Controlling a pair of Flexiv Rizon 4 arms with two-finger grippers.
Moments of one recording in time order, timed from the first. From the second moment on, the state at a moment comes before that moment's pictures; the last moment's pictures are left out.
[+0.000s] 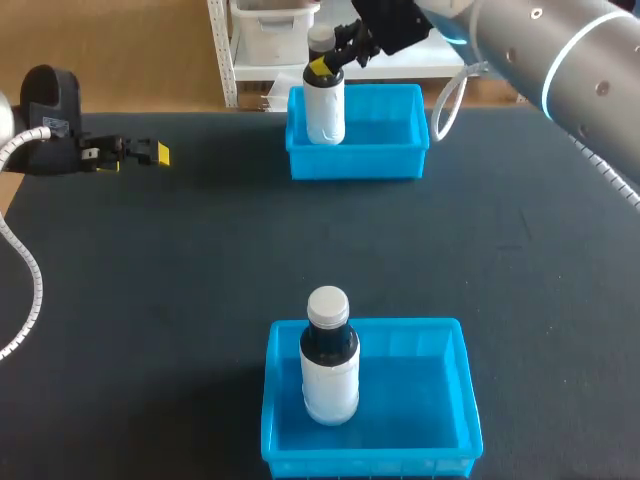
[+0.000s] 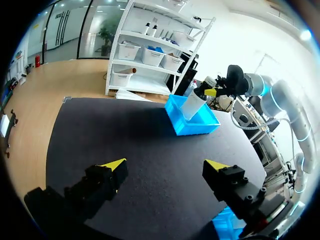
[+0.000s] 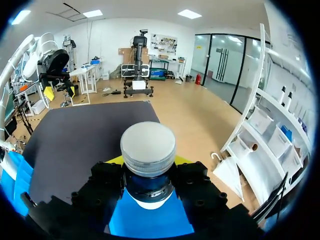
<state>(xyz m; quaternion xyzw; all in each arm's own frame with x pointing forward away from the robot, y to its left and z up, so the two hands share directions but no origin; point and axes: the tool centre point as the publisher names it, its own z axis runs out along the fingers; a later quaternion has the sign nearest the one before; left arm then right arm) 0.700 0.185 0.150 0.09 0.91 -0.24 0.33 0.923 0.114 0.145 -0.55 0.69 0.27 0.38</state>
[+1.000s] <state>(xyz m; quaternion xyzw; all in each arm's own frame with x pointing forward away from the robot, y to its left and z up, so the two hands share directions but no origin) 0.700 0.185 0.150 0.09 0.91 -0.24 0.33 0.931 0.115 0.119 -0.53 0.72 0.25 0.37</state>
